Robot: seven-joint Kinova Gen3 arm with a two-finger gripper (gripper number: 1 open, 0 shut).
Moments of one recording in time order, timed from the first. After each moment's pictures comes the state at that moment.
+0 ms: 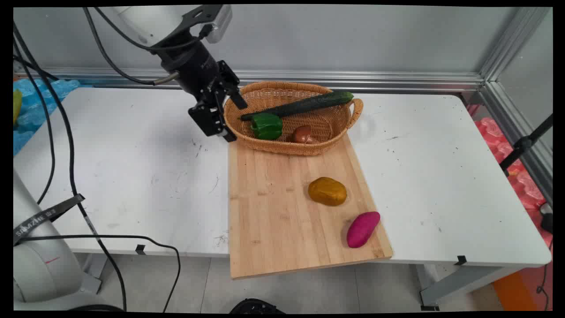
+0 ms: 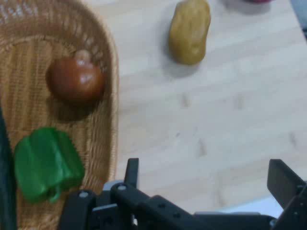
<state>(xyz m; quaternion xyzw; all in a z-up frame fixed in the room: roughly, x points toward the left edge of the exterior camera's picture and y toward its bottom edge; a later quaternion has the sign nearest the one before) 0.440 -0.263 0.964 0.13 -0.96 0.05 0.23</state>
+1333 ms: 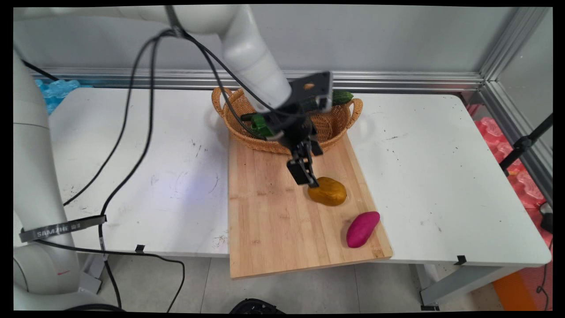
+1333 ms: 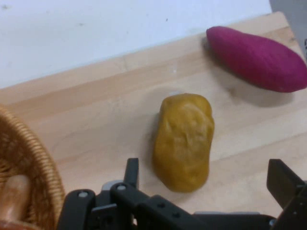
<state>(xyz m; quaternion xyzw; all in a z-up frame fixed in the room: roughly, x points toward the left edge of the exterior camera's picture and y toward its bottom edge) 0.285 -0.313 0.857 0.12 -0.96 0.01 0.24</state>
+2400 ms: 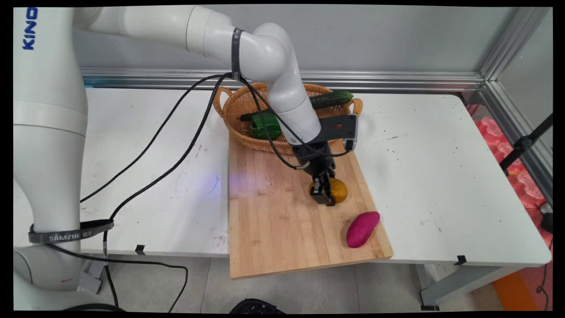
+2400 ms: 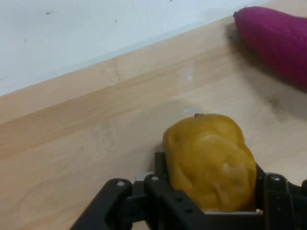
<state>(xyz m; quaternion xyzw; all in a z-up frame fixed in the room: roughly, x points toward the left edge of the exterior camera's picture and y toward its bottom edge) 0.231 -0.343 0.777 0.09 -0.97 -0.01 0.21</state>
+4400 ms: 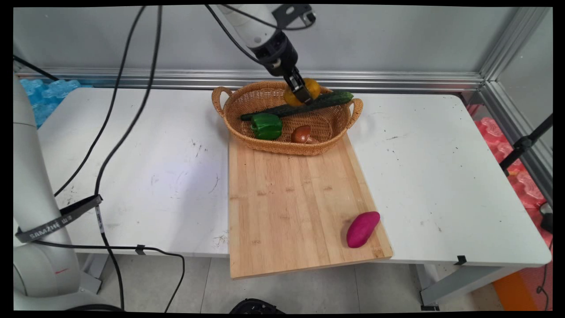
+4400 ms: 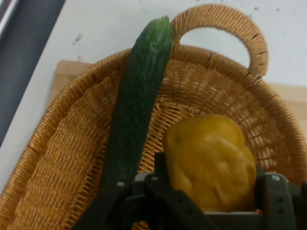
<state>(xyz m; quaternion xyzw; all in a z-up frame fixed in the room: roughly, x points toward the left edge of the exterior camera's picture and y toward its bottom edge) 0.364 -0.419 0.901 0.32 -0.91 0.11 0.24</state>
